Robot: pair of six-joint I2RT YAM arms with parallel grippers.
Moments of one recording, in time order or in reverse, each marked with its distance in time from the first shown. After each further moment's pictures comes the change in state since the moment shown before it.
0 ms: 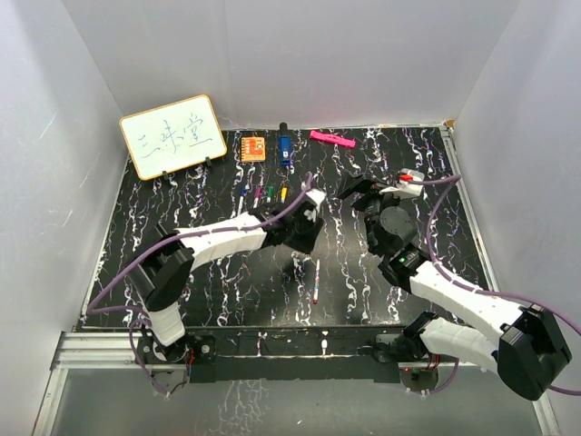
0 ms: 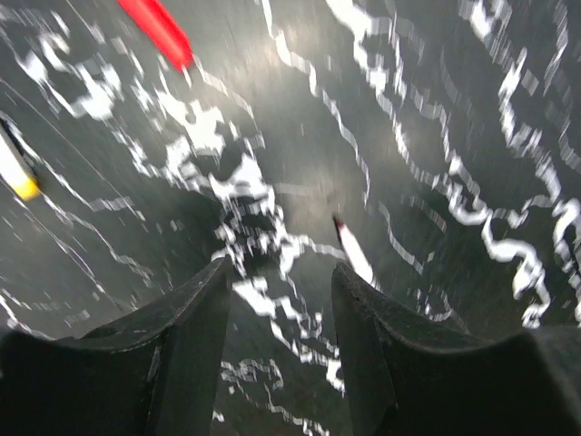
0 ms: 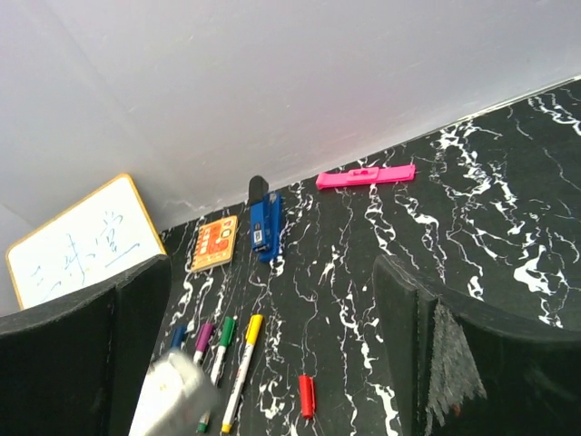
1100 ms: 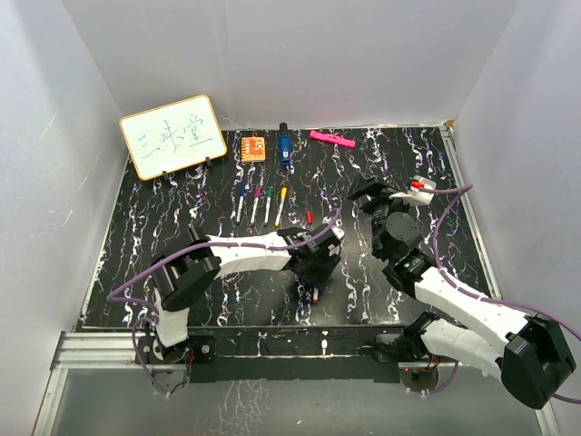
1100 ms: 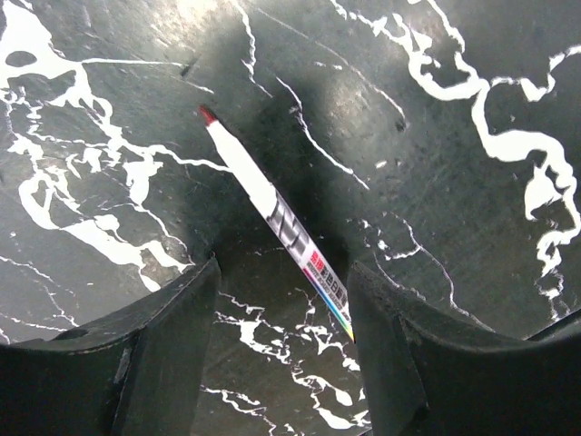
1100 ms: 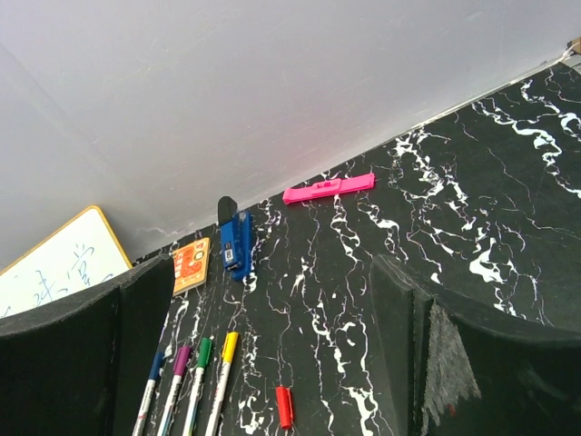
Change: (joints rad) left arm -0.221 0.108 0.002 -0.158 -0.014 -0.076; right arm -0.020 -0.066 -0.043 -0.003 0.109 0.015
